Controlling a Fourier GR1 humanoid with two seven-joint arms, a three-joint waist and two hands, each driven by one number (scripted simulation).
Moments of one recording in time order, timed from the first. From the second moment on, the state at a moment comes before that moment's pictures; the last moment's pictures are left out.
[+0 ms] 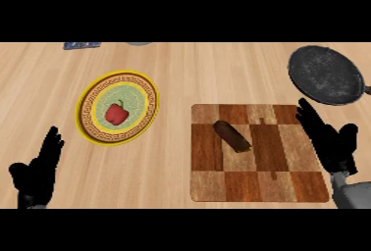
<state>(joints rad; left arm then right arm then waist) 0.09 0.43 -0.14 -1.36 0.29 0.35 -0.10 -0.13 -0.50 0.23 -1.35 -0.34 -0.14 0.03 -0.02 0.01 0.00</state>
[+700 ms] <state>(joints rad) -0.16 0.46 -0.32 -1.50 0.21 0.18 0.04 -0.51 -0.59 0.54 -1.22 0.31 -0.28 0.09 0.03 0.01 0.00</state>
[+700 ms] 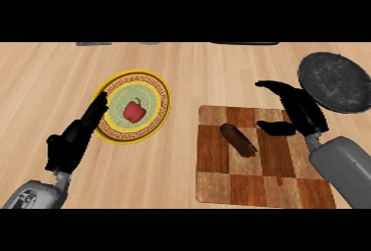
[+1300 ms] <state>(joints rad) -0.20 0.46 -0.29 -1.53 0.21 0.14 0.13 -0.73 -0.50 0.75 -1.19 0.59 0.06 0.46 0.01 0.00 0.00</state>
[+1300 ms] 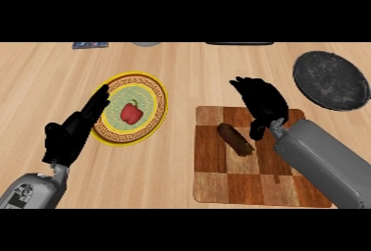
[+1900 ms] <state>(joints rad) -0.18 0.44 -0.29 -1.54 0.19 0.13 0.14 -0.88 -0.23 0.80 -1.07 0.52 0.62 0.86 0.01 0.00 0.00</state>
